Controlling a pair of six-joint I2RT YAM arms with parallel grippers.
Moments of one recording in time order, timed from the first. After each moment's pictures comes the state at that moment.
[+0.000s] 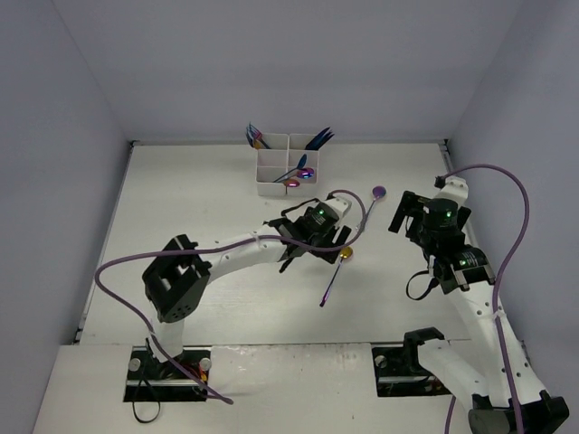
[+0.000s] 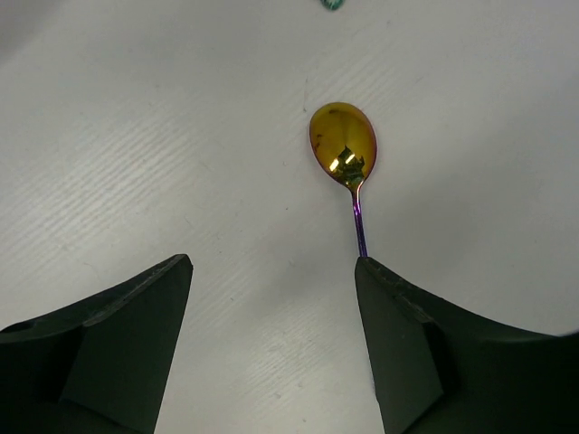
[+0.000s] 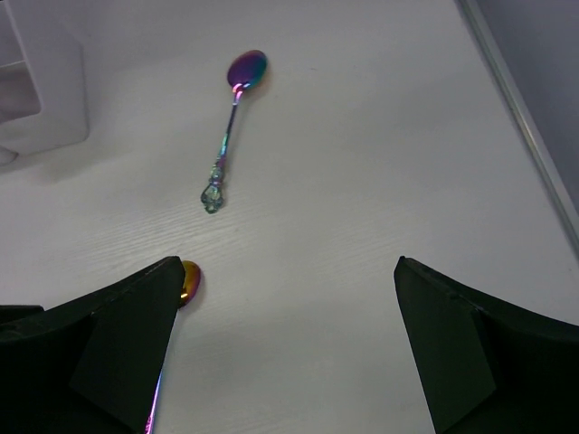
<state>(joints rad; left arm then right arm) -0.96 1.85 1.41 -0.34 -0.14 -0.29 0.20 0.83 0.89 -0.59 0.31 0.33</state>
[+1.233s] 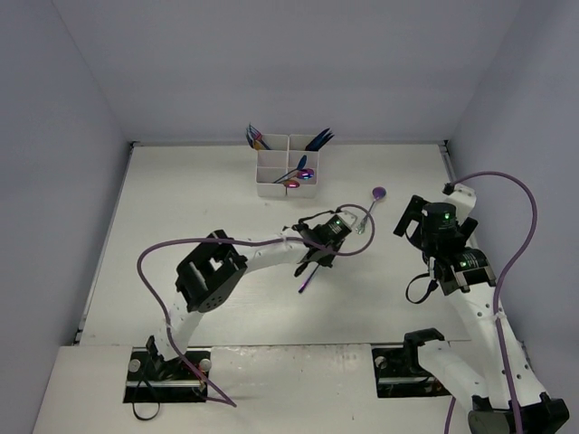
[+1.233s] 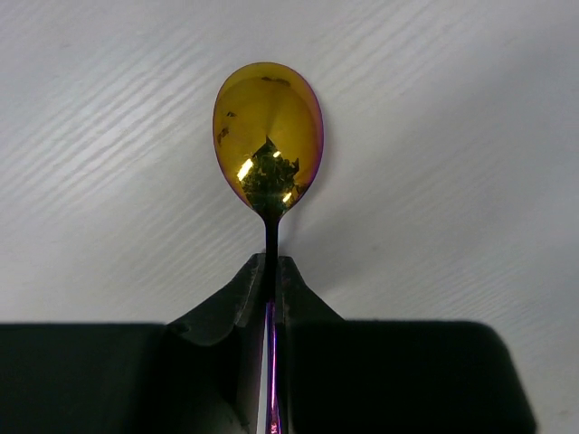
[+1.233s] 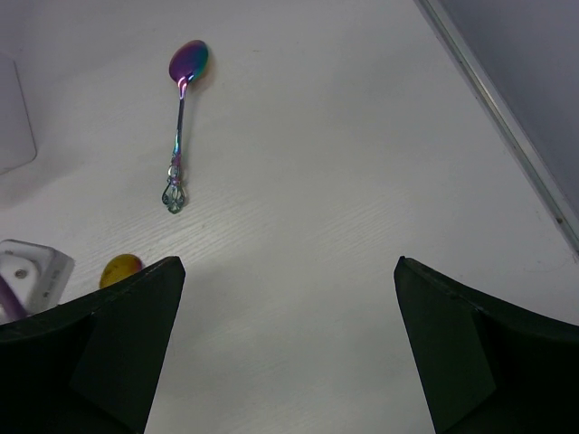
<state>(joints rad) -1.00 2.13 1.59 -0.43 -0.19 -0.35 0.20 0.82 0.89 -0.70 0.46 0.45</state>
